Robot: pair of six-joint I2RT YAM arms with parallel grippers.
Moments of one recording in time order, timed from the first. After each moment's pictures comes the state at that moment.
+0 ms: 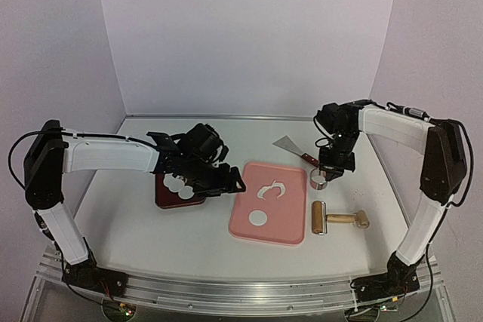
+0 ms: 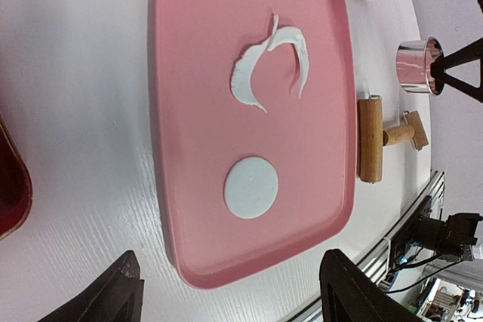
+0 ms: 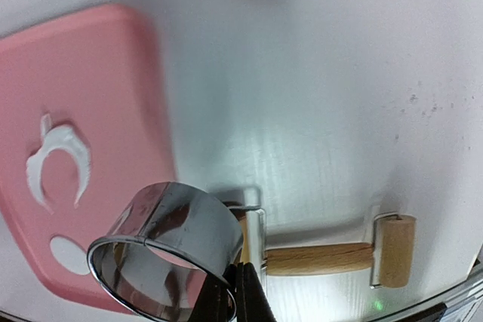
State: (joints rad) left arm -0.94 1.74 1.23 -0.40 0.18 -0.81; right arm 0.47 1.80 1.46 -1.13 0.04 0.66
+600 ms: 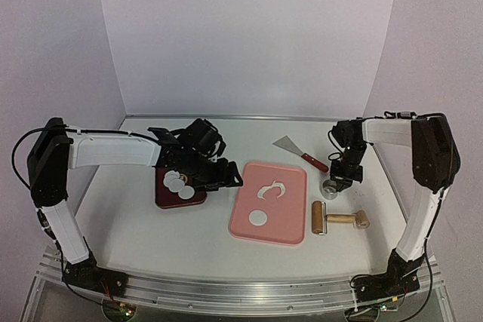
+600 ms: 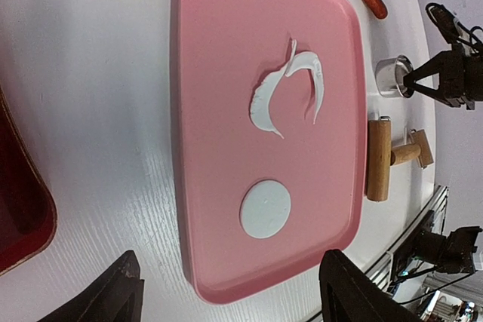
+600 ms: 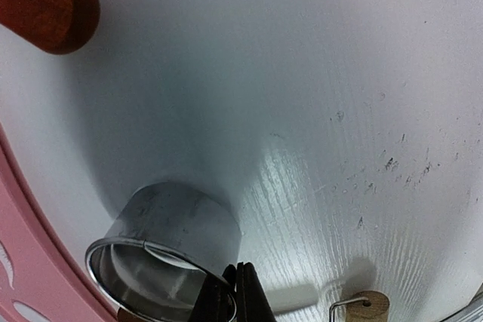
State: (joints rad) left arm -0.88 1.77 1.27 -0.42 0.18 -0.79; right arm 0.25 1.91 1.32 -0.96 0.01 0.56
